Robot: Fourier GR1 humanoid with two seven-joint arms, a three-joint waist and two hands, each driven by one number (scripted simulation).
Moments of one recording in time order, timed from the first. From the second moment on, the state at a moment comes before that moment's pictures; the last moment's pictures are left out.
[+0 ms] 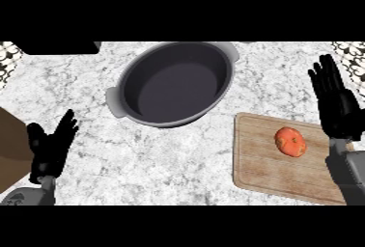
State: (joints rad) left arm -0.08 0.40 -0.13 -1.29 0.29 0.26 0.14; right arm -0.30 -0.42 0.06 -1.36 -0.37 -0.21 -0.12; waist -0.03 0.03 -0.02
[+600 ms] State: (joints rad) left arm -0.10 0.54 -0.13 -1.31 0.17 0.29 0.22; right arm -0.17 -0.51 0.16 -1.39 -0.09 -0.23 -0.39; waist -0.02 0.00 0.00
